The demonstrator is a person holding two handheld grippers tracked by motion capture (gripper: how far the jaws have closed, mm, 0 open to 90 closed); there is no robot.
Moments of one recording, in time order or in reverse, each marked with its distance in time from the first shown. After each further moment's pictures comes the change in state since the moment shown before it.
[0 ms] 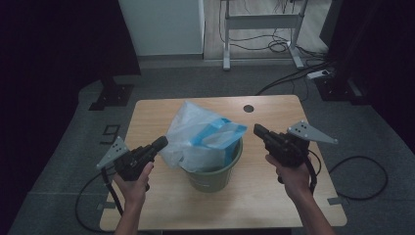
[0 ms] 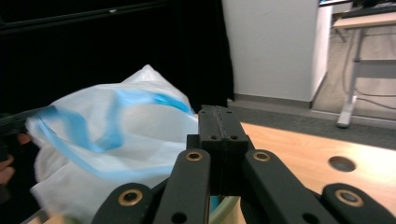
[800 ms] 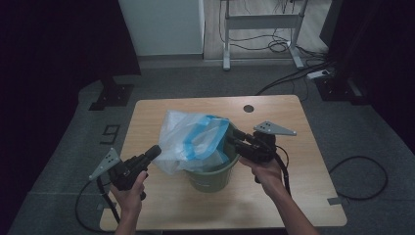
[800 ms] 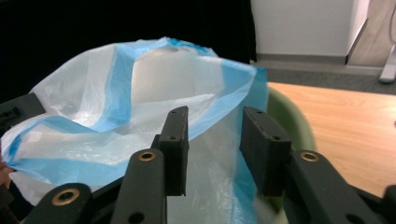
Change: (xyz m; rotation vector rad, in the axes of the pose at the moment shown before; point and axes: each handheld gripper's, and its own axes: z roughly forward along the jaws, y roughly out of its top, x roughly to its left) left arm 0.016 -0.021 -0.017 -0.031 0.005 -0.061; right arm 0.014 -0.028 0.070 0.169 0.064 0.081
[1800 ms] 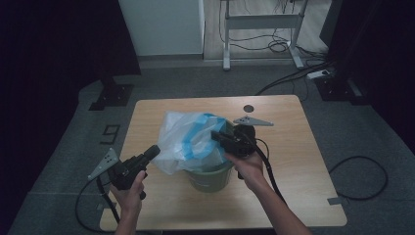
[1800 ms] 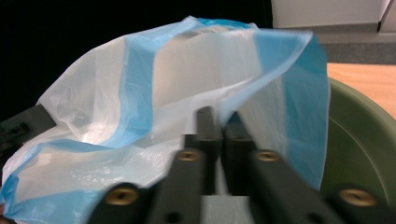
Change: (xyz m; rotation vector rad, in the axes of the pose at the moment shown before) left arm 0.007 -0.004 -0.001 -0.019 -0.012 -0.021; right arm 0.018 0.006 0.042 0.080 0.047 0.069
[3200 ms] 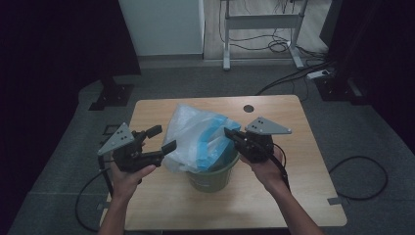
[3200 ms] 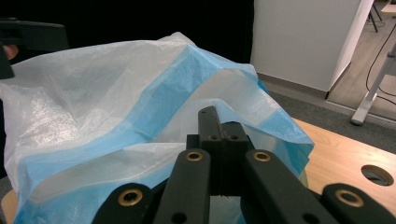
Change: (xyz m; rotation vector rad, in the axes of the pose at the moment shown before) left arm -0.046 0.079 0.037 0.239 -0.024 0.266; right arm 0.016 0.013 -0.056 -0.091 -0.083 -0.300
